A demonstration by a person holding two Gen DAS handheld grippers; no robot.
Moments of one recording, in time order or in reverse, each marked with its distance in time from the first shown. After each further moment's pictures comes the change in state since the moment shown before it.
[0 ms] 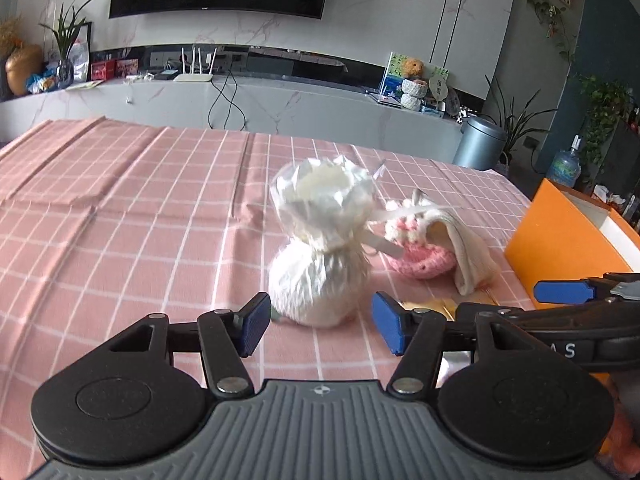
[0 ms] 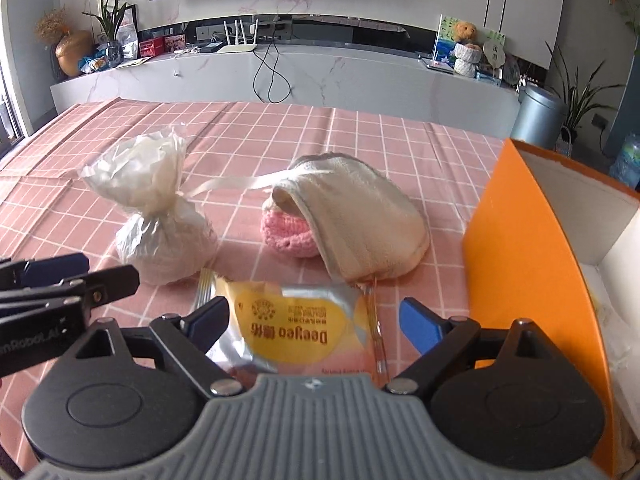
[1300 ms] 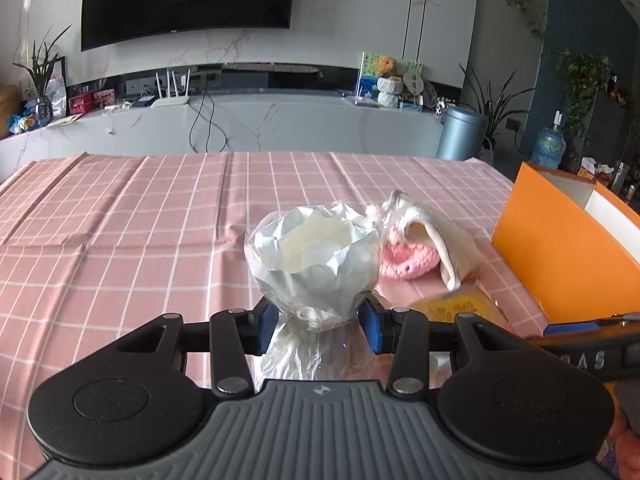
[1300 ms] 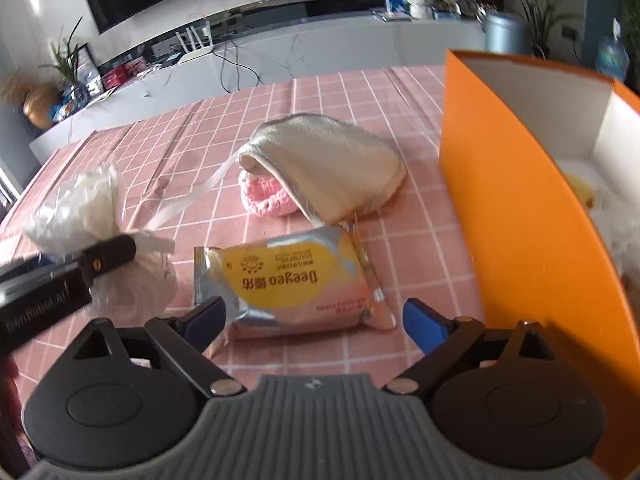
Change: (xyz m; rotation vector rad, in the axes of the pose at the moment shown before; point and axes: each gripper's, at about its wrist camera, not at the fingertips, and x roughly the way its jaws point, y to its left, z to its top) left arm -0.016 -0.013 0.002 0.111 0.001 -0.016; right arm -0.013 -0.023 -0.024 0.265 0.073 0.040
